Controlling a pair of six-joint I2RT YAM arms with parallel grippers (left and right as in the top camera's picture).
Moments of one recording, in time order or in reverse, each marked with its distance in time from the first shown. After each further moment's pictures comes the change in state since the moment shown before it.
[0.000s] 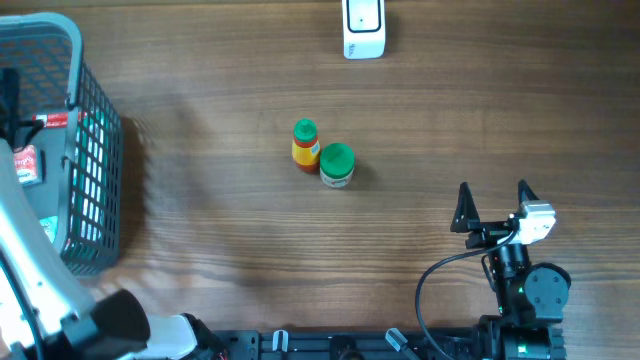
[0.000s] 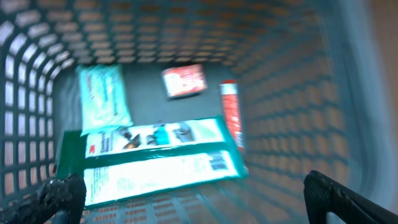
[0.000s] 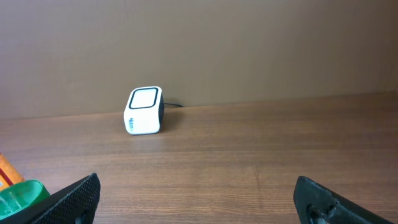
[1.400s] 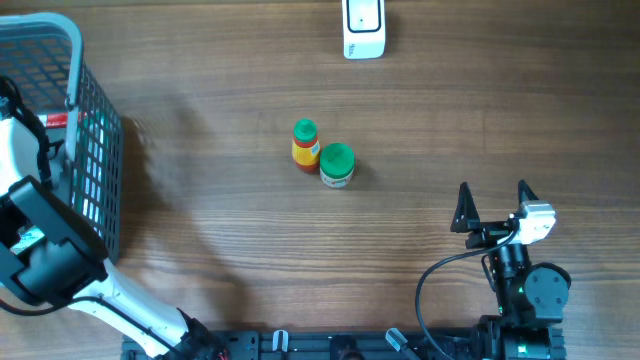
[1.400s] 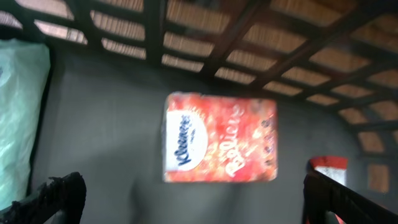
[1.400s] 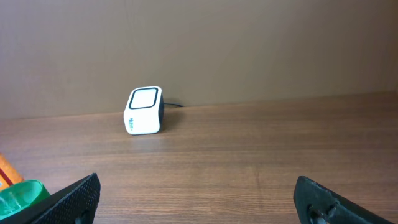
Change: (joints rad) left arm 0.134 0.413 -0.412 0.706 -0.068 -0.115; right arm 0.000 0.000 0.000 0.000 0.000 0.000
